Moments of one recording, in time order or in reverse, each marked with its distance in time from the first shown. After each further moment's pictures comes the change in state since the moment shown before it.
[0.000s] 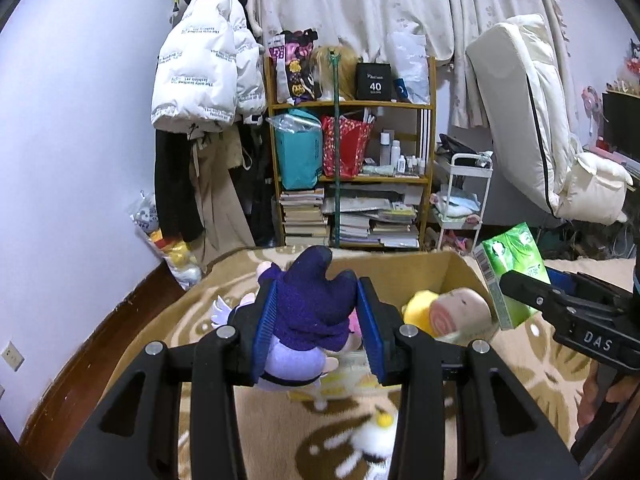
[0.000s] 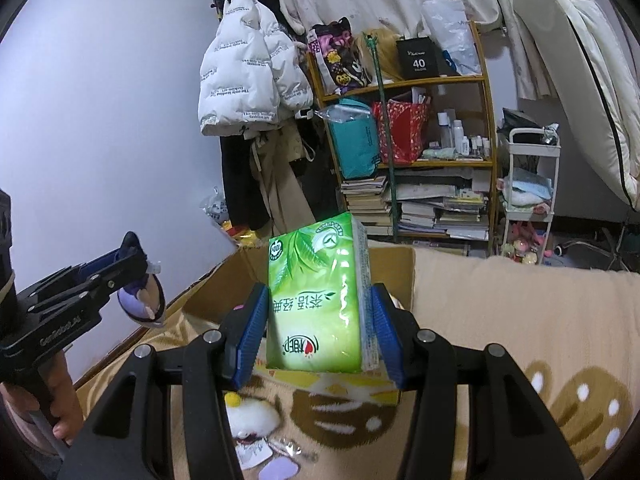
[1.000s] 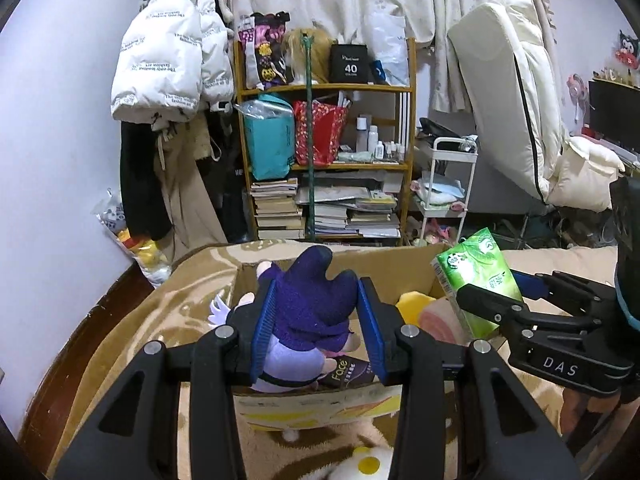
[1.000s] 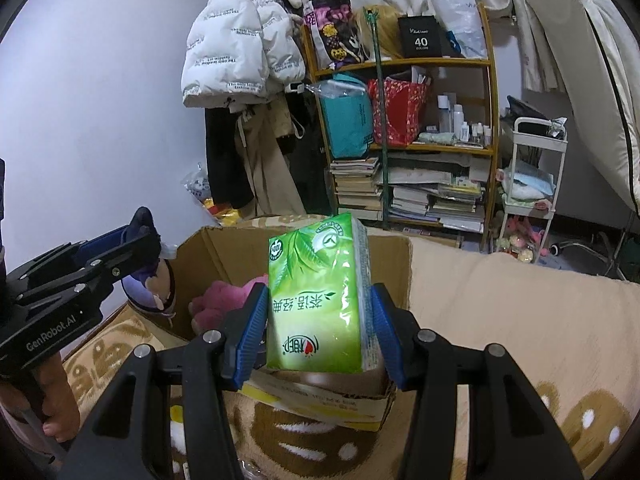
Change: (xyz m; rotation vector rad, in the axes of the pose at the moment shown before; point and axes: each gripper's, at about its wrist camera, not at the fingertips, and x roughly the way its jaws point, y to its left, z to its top) left arm 0.073 -0.025 -0.008 0.030 0.045 -0.091; right arm 0.060 -0.016 -0.002 -0.036 0.083 -0.043
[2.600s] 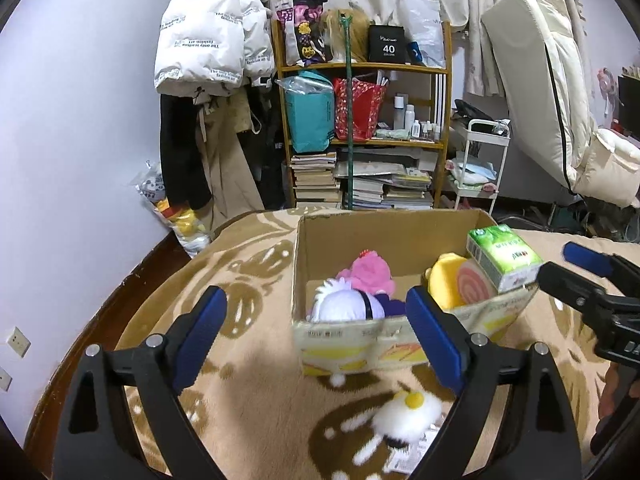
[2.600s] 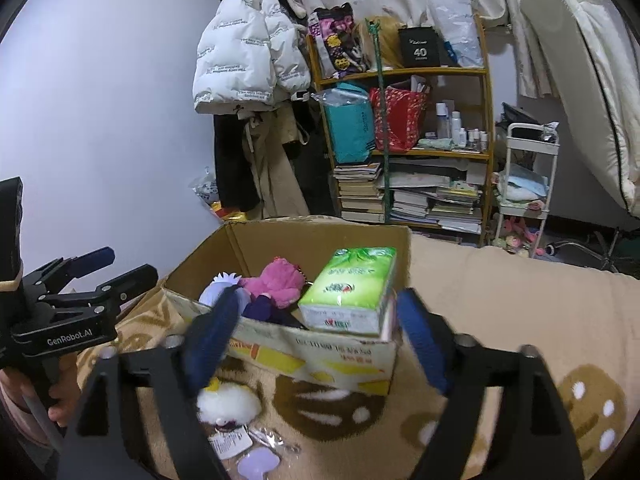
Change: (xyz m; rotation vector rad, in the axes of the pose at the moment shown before) left arm -0.040 0.029 -0.025 -0.044 0.092 0.124; right arm -0.049 0.018 -0.016 0.001 -0.034 -0.008
